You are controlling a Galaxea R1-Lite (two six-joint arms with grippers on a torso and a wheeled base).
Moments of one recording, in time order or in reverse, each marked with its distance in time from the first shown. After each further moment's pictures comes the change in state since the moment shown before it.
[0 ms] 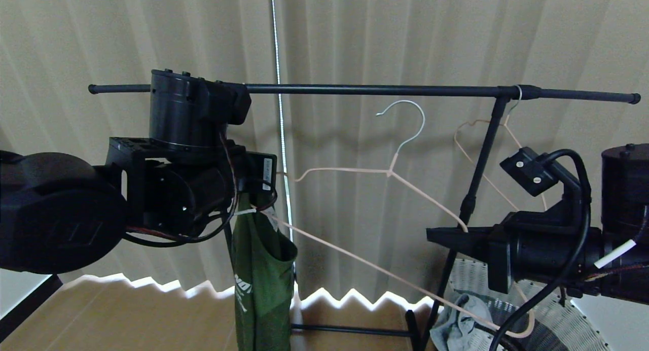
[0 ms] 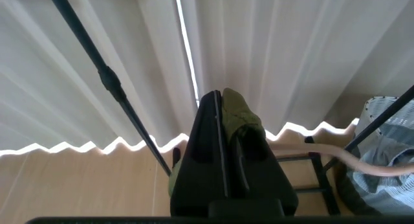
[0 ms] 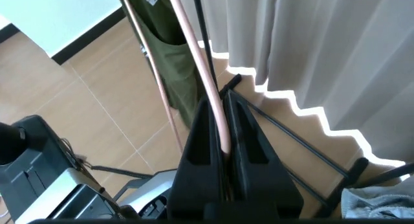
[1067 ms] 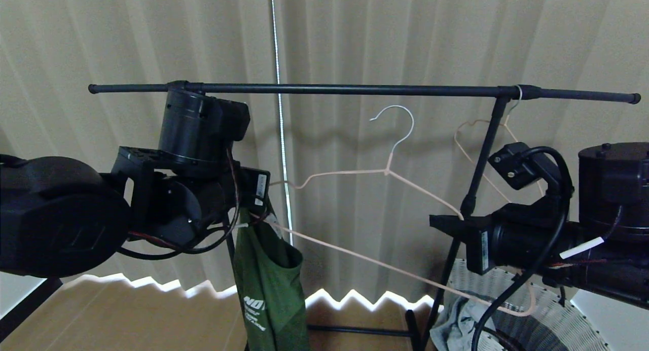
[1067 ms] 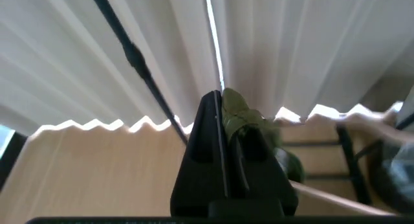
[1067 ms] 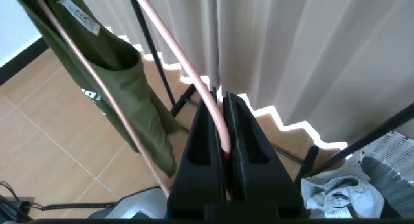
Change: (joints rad) left arm -0.005 0.001 0.014 0.102 0.093 0.002; right arm 0.037 0.047 -0.024 -0.030 -0.270 -0.001
